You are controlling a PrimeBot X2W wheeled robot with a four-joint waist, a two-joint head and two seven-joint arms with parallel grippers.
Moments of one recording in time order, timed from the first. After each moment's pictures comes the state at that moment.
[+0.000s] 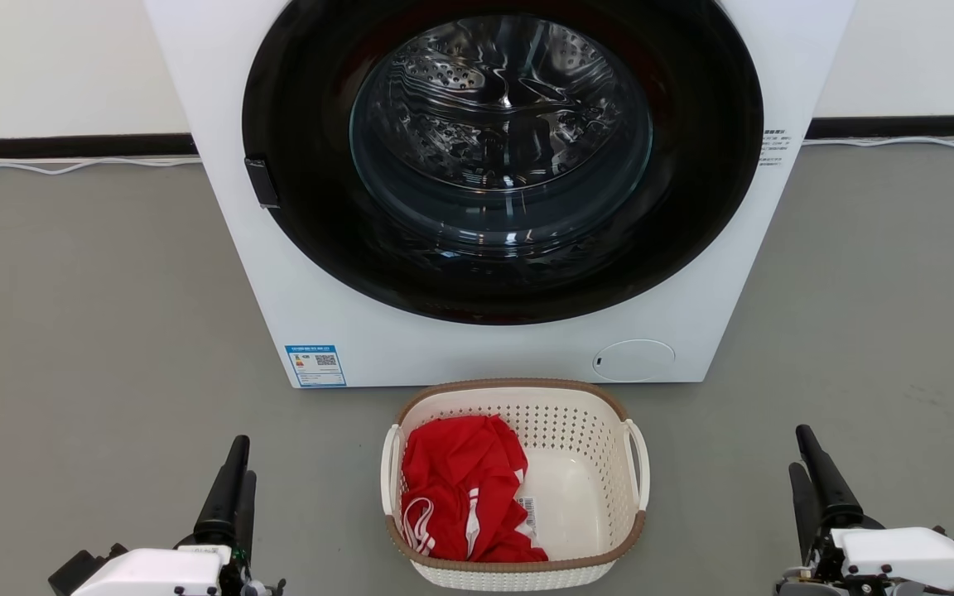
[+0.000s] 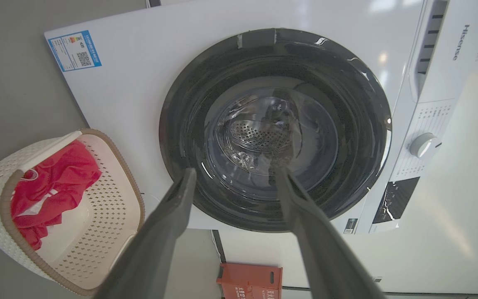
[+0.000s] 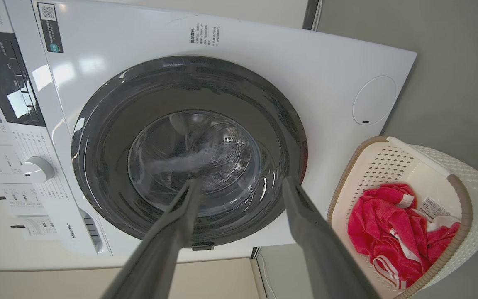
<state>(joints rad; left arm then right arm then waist) -0.04 0.03 0.06 0.33 -1.53 -0.12 0.05 -0.03 -0.03 -0.10 0.31 1.48 0.12 0.05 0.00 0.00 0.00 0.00</state>
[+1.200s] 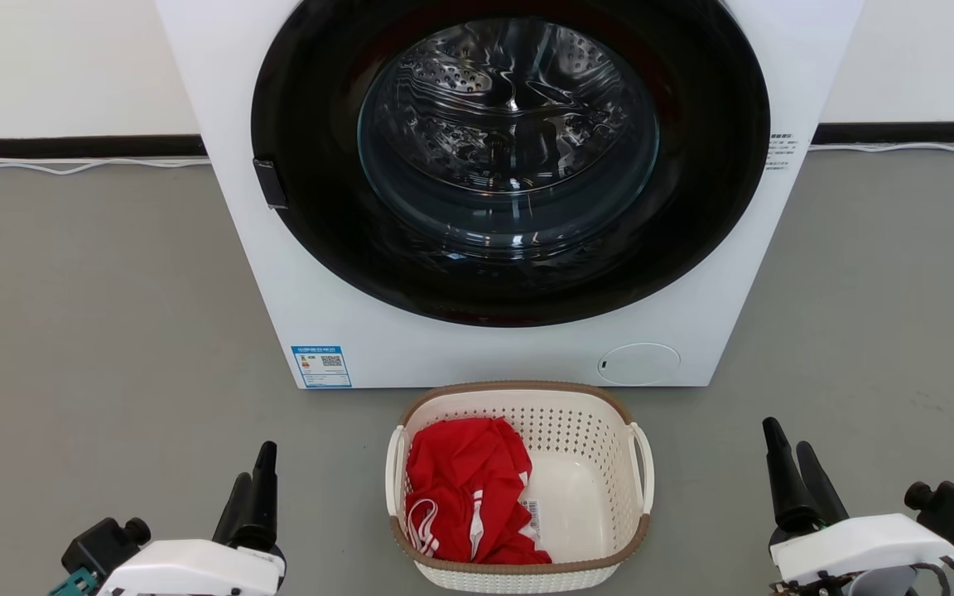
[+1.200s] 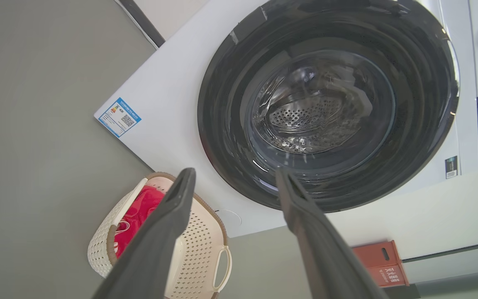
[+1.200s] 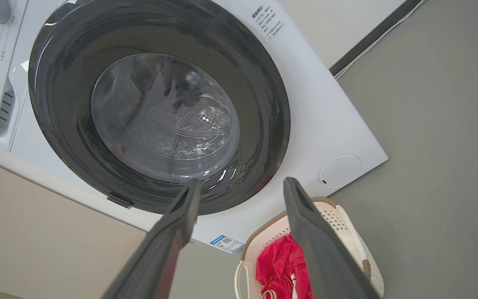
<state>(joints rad) -0.04 0.03 0.01 0.33 -1.03 -0.09 -0.06 -0.04 -0.05 -0.04 0.30 0.84 0.12 -0.05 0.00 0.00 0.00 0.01</state>
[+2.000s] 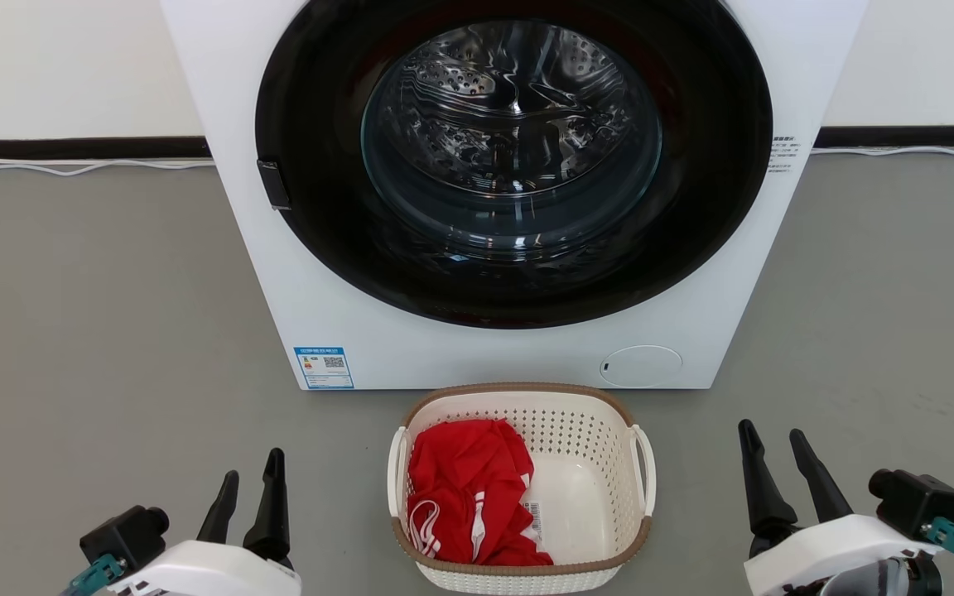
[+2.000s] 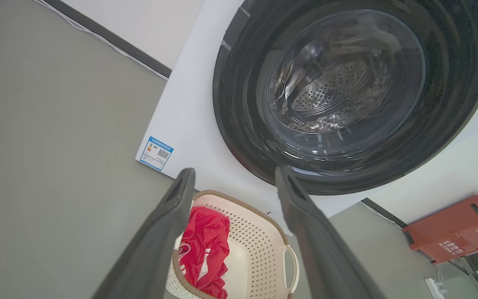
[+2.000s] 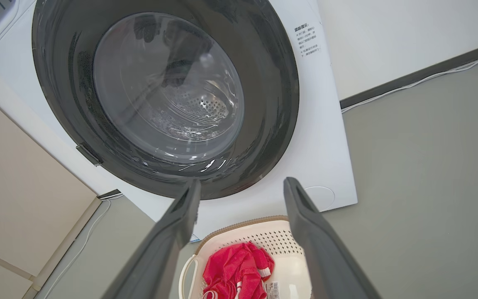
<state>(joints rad) -0.03 0.03 0.01 0.34 -0.66 -0.07 -0.12 -0.05 -0.05 -0.03 0.32 0.47 0.12 -0.12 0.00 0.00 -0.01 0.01</state>
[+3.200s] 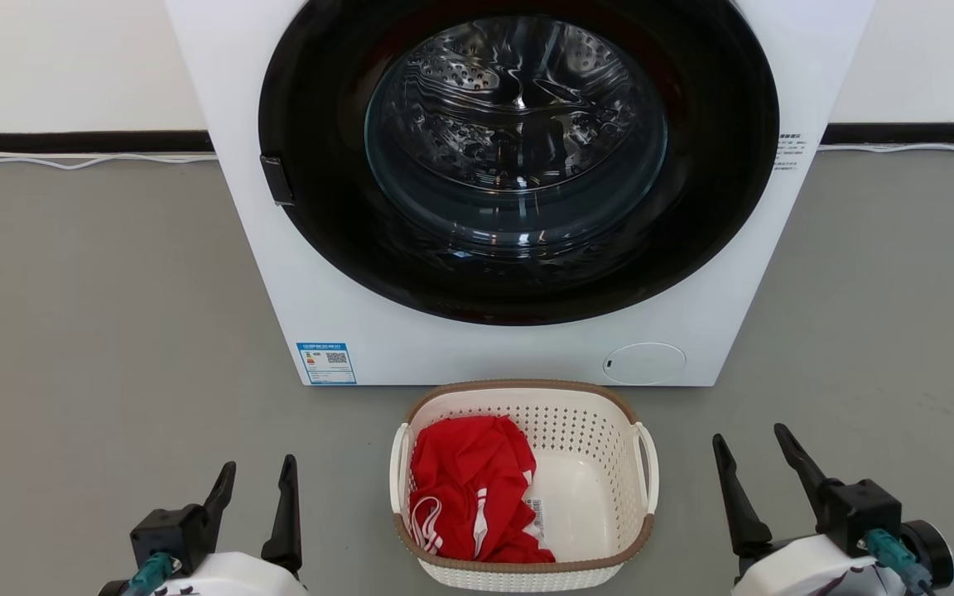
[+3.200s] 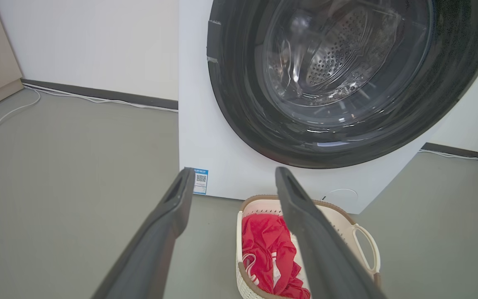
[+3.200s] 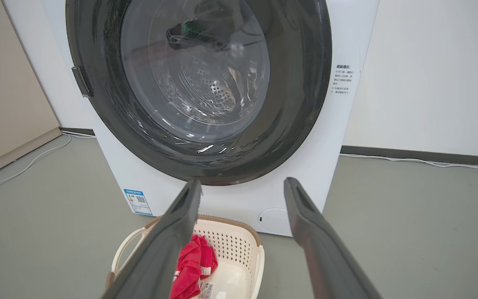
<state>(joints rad) -0.03 0.04 0.00 0.36 -0.23 -0.06 -0.22 -0.05 -0.05 -0.03 0.35 0.02 0.12 -0.22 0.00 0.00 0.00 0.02</state>
